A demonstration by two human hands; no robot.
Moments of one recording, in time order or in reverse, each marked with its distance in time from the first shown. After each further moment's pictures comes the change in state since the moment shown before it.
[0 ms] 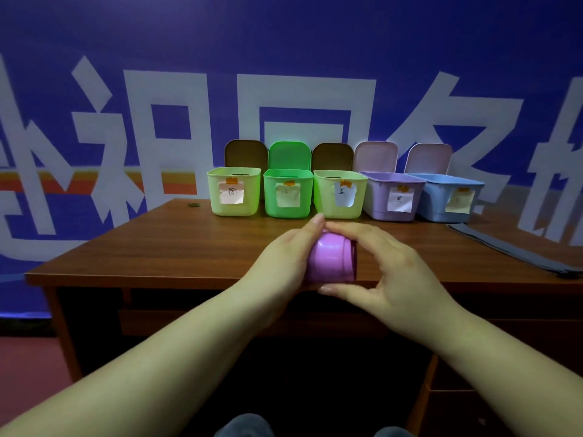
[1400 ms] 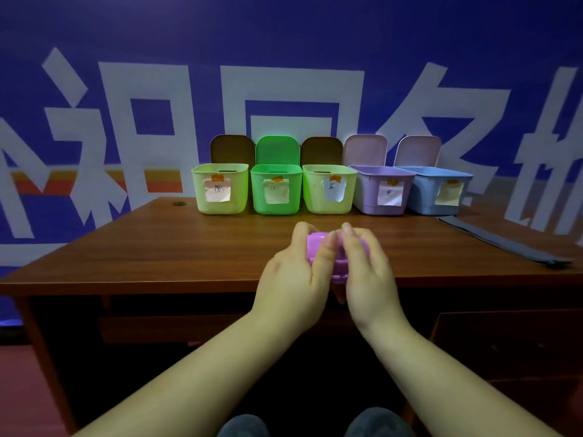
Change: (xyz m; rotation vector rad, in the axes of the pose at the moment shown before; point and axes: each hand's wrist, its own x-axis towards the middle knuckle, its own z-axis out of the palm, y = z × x) left_hand 0.014 -0.037 0.017 0.651 0.170 0.491; right_hand 0.009 0.007 0.053 0.649 0.503 0.567
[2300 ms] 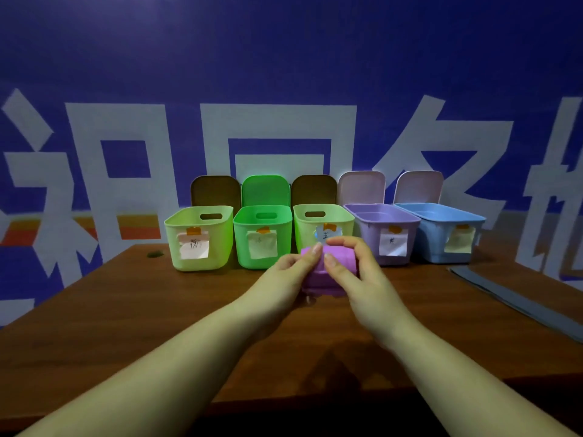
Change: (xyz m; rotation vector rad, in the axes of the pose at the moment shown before) left_hand 0.155 -0.029 0.027 -0.776 -0.352 -0.476; right_hand 0.149 0.021 -0.016 0.033 -0.261 0.038
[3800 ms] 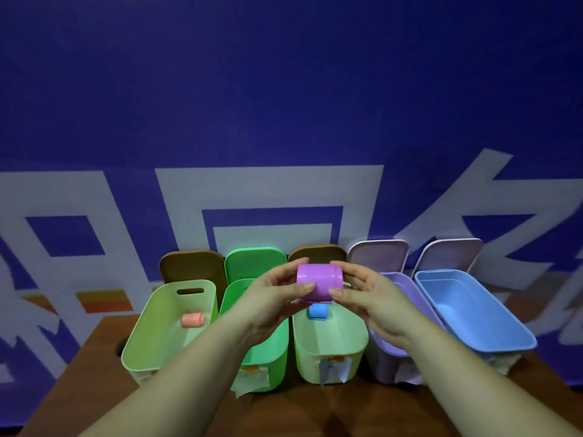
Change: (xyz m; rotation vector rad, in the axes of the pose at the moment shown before) left_hand 0.316 0.175 -0.091 -0.372 0.044 -0.279; right_hand 0.373 -0.044 -0.065 0.260 -0.102 0.591
